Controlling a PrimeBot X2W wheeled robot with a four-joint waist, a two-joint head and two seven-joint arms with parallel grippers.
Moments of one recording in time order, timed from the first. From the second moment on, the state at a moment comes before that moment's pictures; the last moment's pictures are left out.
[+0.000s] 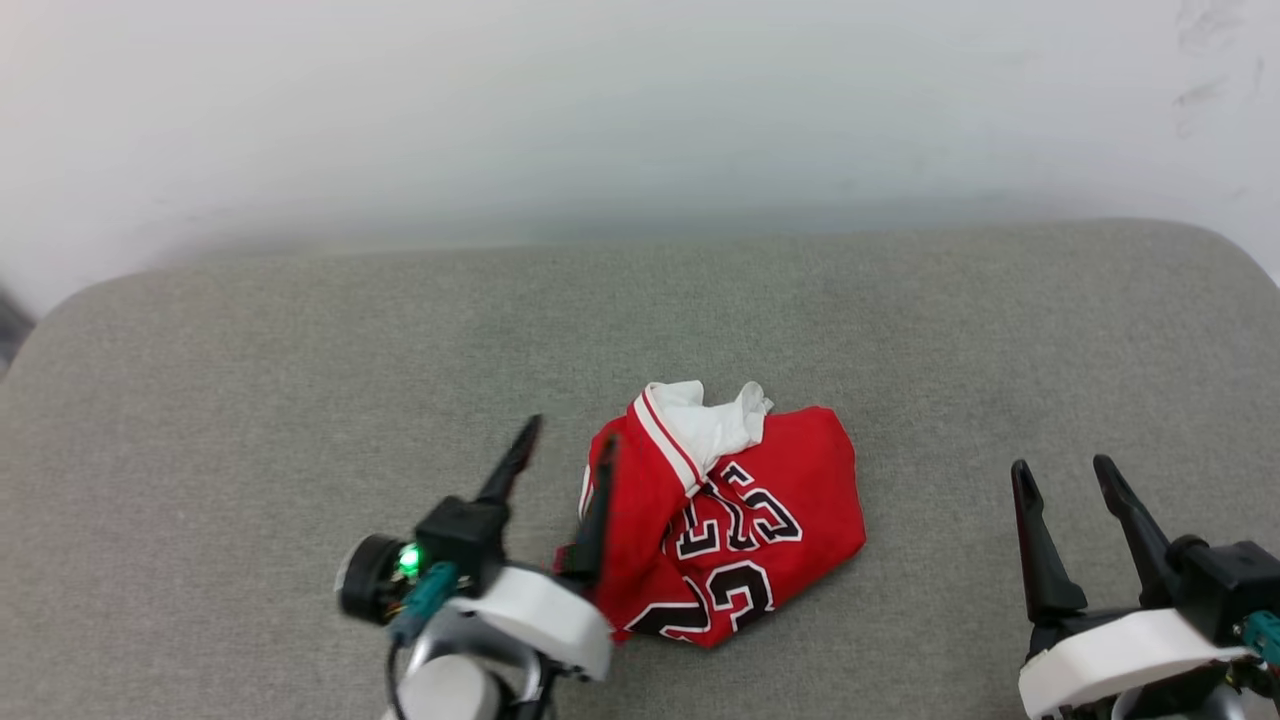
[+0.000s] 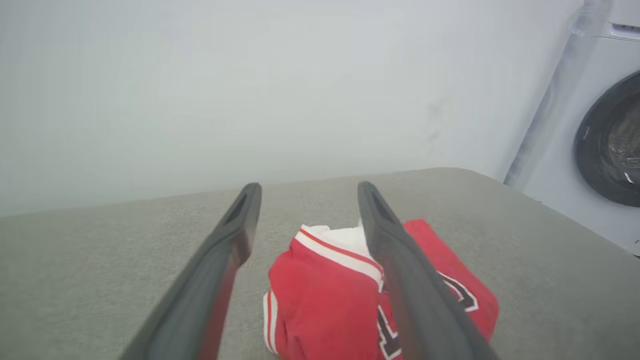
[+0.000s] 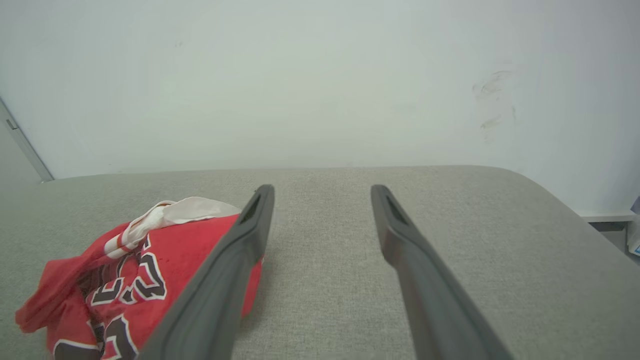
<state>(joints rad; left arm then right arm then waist) -0.22 0.11 -0.45 0.20 -0.31 0.07 -0.25 0.04 -0.05 -0.05 -0.06 0.13 0.13 -0.06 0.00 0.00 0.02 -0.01</state>
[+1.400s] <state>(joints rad) -0.20 0.19 -0.40 0.19 -0.38 0.04 -0.10 0.14 -0.05 -0.08 -0.13 0.15 0.13 -0.01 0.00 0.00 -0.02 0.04</state>
